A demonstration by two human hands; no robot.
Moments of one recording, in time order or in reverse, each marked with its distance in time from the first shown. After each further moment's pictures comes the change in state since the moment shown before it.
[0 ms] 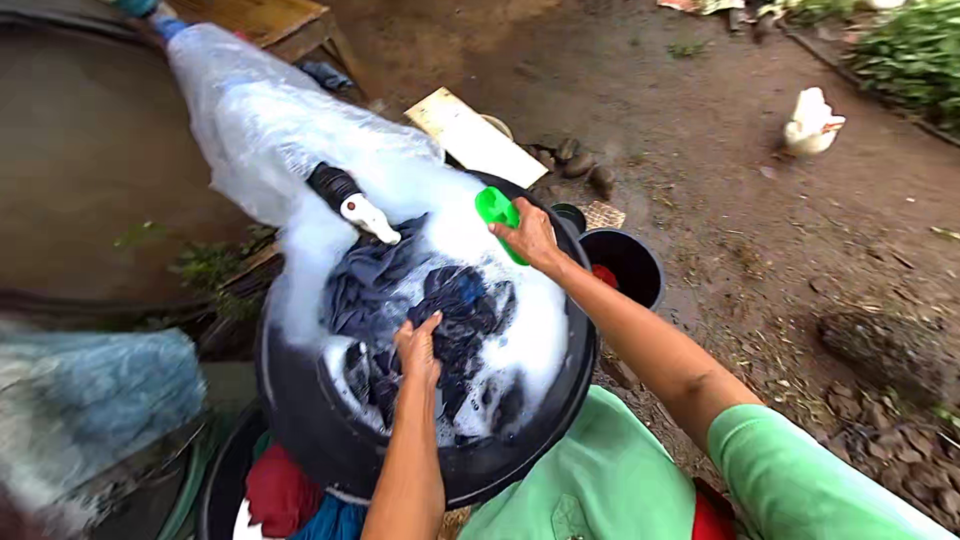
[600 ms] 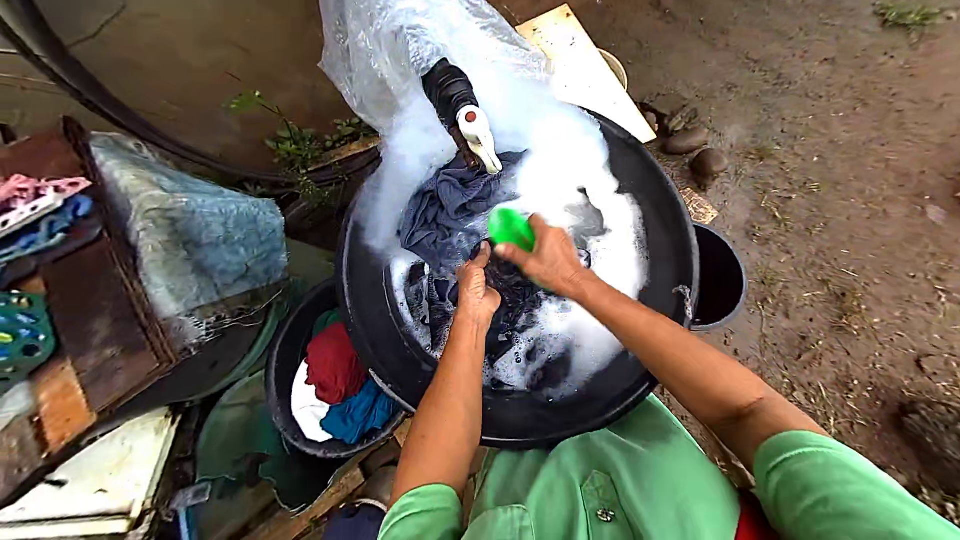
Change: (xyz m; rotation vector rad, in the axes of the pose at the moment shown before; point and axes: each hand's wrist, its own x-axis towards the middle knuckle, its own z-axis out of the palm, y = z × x) left_hand 0.022 -0.006 -0.002 -0.558 0.114 -0.308; right_hand -0.046 -0.010 0.095 -0.091 -0.371 -0.224
